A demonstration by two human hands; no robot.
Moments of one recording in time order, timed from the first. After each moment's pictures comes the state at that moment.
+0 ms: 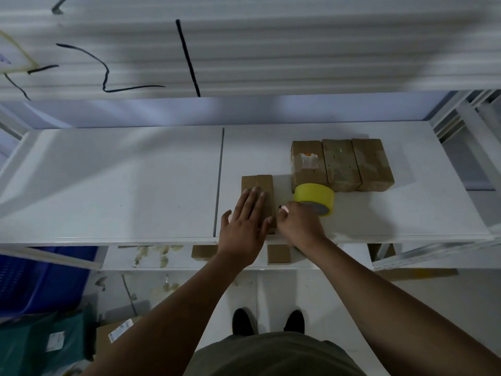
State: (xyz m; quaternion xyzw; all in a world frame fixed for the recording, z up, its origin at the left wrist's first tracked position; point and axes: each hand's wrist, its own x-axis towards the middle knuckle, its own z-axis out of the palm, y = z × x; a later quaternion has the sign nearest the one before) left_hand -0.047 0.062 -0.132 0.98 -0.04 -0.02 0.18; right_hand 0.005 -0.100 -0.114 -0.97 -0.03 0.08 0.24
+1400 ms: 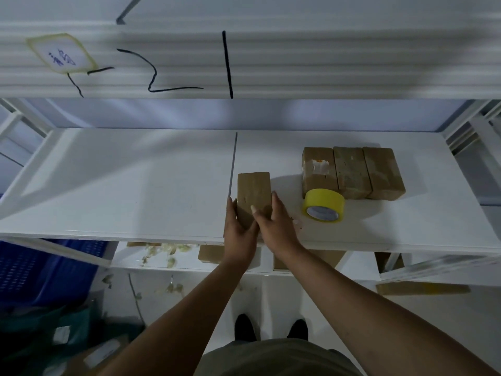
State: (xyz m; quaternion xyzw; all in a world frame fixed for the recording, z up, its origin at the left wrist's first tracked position) left_hand -0.065 0.067 -0.115 0.72 0.20 0.06 0.66; right_hand -0.025 -0.029 -0.082 -0.84 0.02 0.14 0.53
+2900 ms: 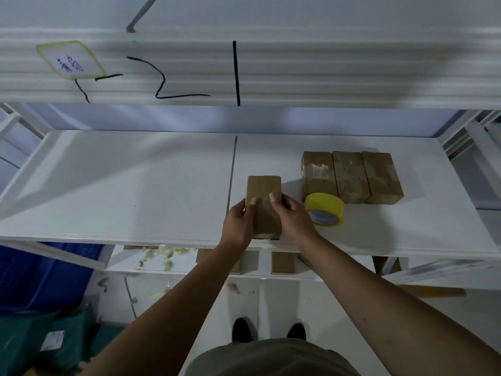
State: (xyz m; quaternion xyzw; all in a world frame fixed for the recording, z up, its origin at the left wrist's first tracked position) left_hand -0.035 0.079 -0.075 0.73 0.22 -0.04 0.64; right_hand 0.010 -0.061 -0.082 -0.82 0.07 0.17 0.55
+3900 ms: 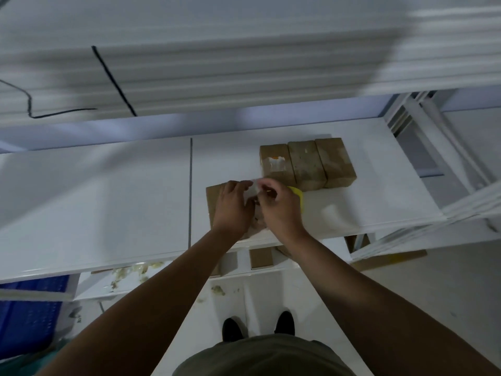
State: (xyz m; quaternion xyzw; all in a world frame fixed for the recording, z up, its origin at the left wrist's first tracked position) left_hand 0.015 0.025 -0.081 0.94 0.00 -0.01 0.34; right_hand 0.005 -0.106 -0.056 -0.84 0.04 -0.05 0.53
